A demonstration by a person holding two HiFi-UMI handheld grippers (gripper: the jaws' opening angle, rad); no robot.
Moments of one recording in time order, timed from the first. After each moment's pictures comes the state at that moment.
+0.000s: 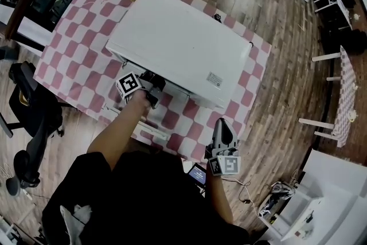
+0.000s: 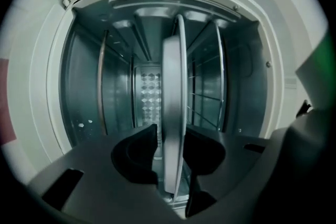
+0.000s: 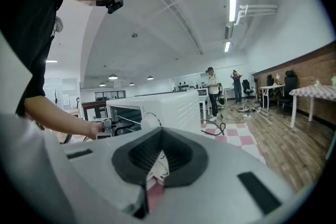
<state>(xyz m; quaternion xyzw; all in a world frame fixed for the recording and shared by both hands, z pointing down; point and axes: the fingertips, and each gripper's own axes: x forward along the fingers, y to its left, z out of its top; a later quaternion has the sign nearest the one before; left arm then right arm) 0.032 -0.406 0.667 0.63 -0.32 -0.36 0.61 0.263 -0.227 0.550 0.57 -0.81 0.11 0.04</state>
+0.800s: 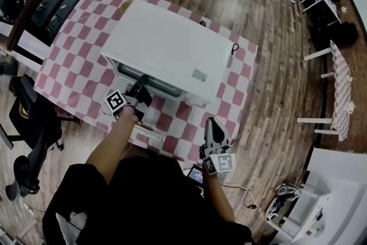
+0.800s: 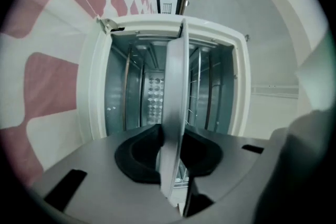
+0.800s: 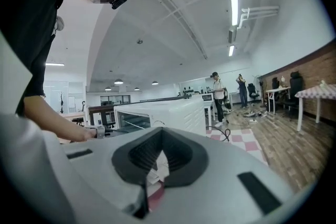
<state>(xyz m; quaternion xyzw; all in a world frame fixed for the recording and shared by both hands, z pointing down) 0.013 -0.347 0.667 0.59 -0.32 -0.38 0.63 0.258 -0.206 0.537 0.54 -0.83 0.08 0.02</state>
